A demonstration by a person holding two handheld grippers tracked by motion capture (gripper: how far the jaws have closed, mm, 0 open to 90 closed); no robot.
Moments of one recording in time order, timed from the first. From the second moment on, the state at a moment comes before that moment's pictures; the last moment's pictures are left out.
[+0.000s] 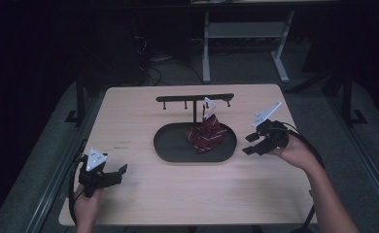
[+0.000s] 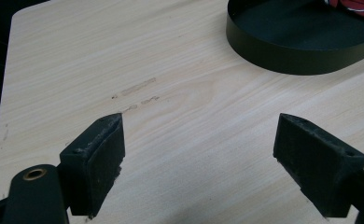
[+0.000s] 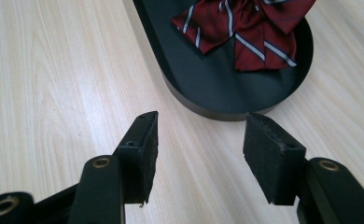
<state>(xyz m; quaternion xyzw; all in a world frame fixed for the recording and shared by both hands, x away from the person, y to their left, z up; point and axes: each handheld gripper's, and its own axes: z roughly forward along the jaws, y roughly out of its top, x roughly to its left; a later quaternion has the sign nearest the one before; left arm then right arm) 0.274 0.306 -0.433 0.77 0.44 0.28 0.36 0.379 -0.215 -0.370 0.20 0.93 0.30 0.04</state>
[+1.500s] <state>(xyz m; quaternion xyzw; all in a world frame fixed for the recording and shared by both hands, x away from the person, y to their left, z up) 0.274 0.304 -0.434 0.77 0.44 0.28 0.36 0.335 -0.243 -0.417 0.25 0.92 0.31 0.01</state>
